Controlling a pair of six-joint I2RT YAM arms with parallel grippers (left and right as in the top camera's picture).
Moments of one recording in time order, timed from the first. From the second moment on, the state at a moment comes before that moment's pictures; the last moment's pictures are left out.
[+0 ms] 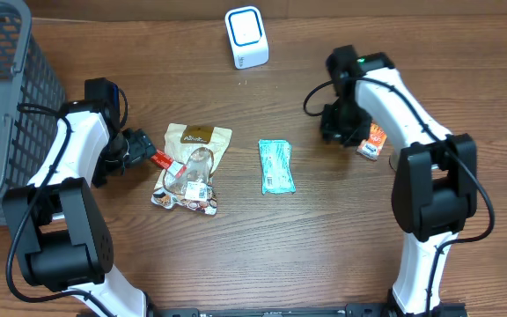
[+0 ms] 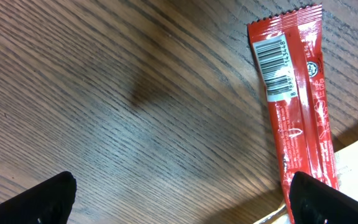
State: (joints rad) left arm 0.15 1.87 1.30 -0.96 -0.10 -0.49; right arm 0.26 2.14 1.71 -1.22 -0.03 0.48
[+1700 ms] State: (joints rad) left arm 0.15 1.87 1.30 -0.96 -0.10 -0.49; right arm 0.51 2.14 1.67 -1.14 -0.29 0.59
